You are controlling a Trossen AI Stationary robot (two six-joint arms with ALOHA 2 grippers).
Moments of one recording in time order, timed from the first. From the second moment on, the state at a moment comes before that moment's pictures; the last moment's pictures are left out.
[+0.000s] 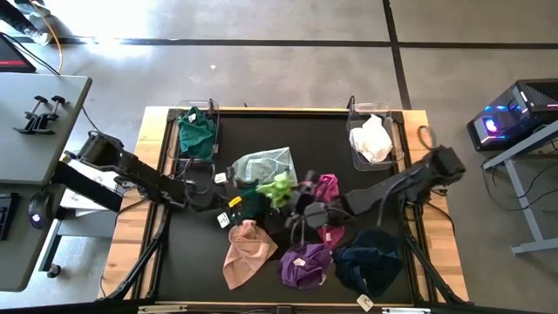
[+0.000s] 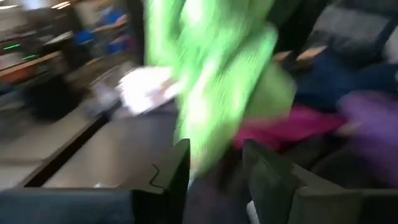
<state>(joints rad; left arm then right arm) -0.33 1.38 0.39 0.82 -0.58 0.13 0.36 1.69 1.10 0.06 0.86 0.06</state>
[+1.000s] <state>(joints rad) -0.37 1.35 0.39 0.67 -0.72 0.05 -0.39 1.27 1.10 -1.37 0.54 0.64</state>
